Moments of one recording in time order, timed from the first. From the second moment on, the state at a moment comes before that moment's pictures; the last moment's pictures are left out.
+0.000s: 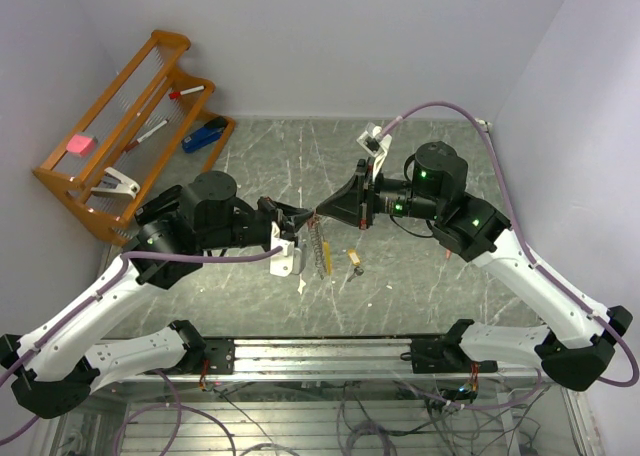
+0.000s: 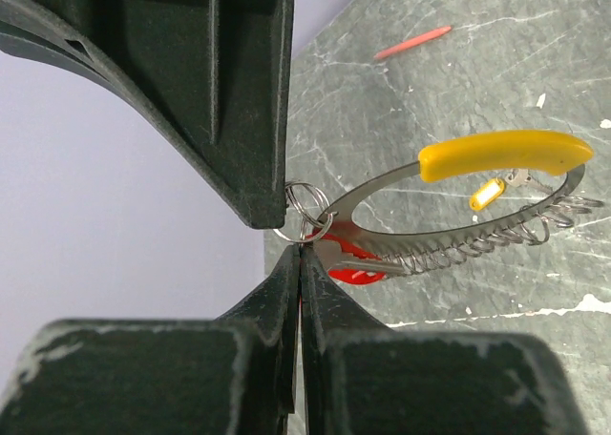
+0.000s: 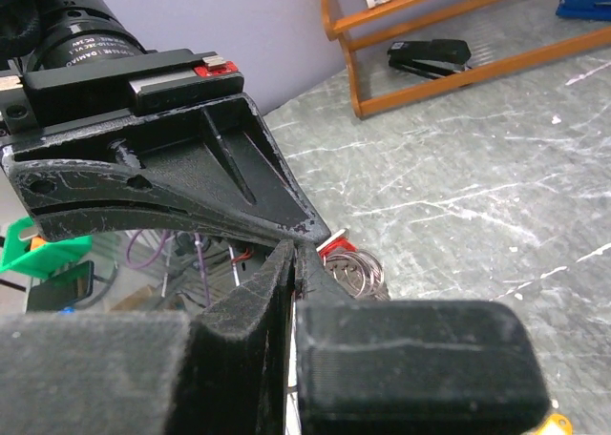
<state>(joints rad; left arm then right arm) -0.87 0.95 1.20 -0.54 0.42 1.07 0.80 1.14 1.31 -0.33 -0.50 0.30</state>
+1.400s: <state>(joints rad) -0.87 0.93 1.31 -0.69 0.61 1.21 0.74 1.11 1.24 -0.43 -0.88 -0.10</state>
